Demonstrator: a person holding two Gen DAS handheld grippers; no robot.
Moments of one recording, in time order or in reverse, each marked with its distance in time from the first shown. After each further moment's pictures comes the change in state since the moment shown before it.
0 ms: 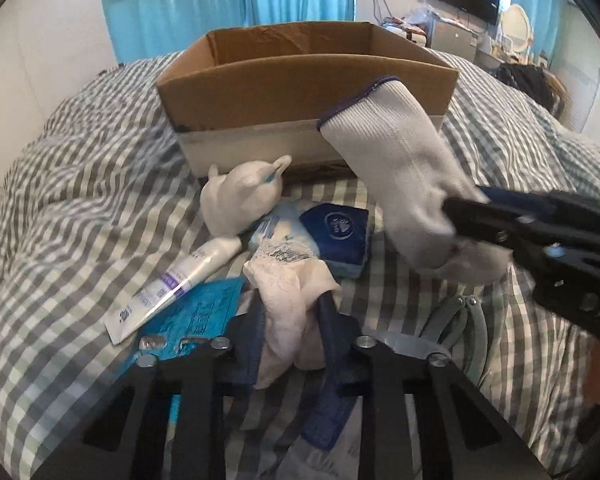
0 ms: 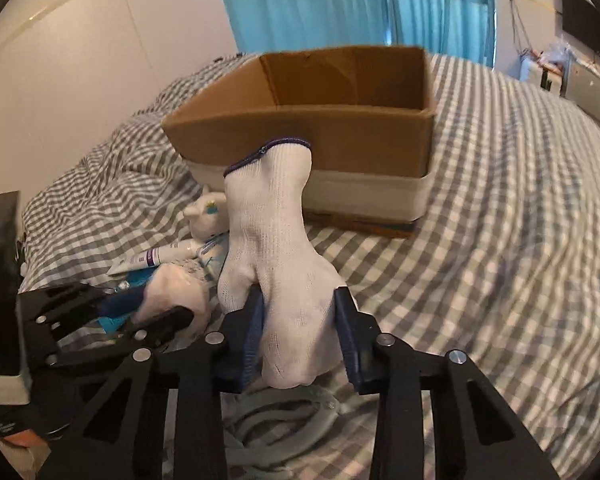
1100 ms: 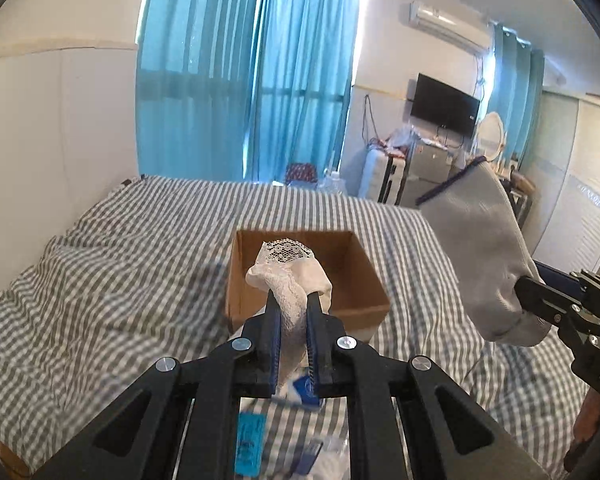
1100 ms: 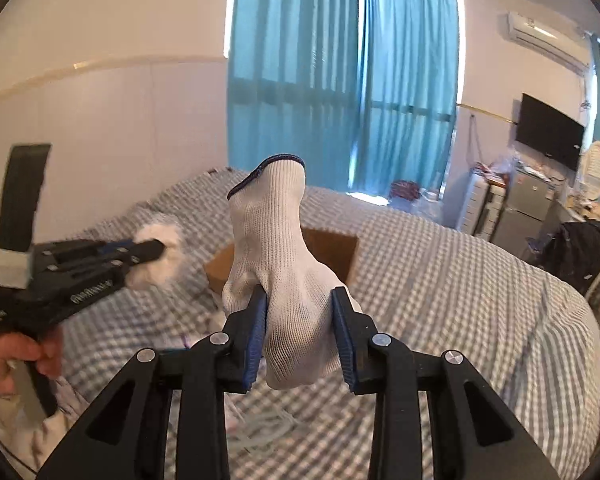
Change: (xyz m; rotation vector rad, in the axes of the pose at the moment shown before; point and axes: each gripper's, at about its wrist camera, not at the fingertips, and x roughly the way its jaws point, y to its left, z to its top) left arm -0.164 0.061 0.094 -0.112 -0.399 -0.119; right arm -0.200 0.057 0.060 -0.126 -0.342 -0.180
